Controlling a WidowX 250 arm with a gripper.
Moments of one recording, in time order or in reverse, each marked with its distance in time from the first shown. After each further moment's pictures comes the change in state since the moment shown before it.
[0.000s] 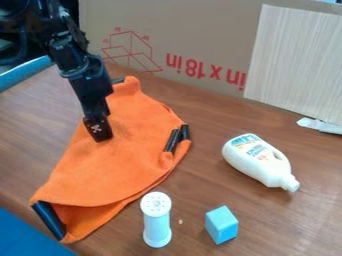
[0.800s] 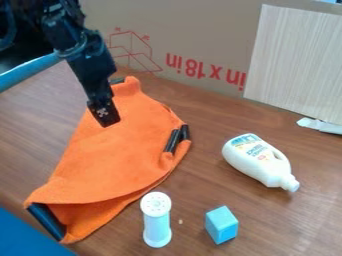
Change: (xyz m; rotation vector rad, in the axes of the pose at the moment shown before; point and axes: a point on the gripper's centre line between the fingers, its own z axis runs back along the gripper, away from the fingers) arm 0.026 -0.015 0.044 0.044 -0.101 0.061
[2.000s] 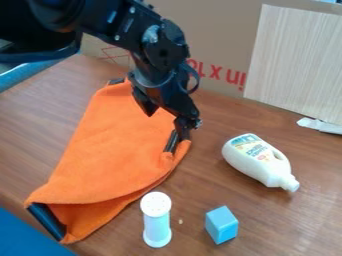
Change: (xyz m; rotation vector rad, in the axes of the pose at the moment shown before) arm 0.075 -0.062 -0.010 0.276 -0.084 0.510
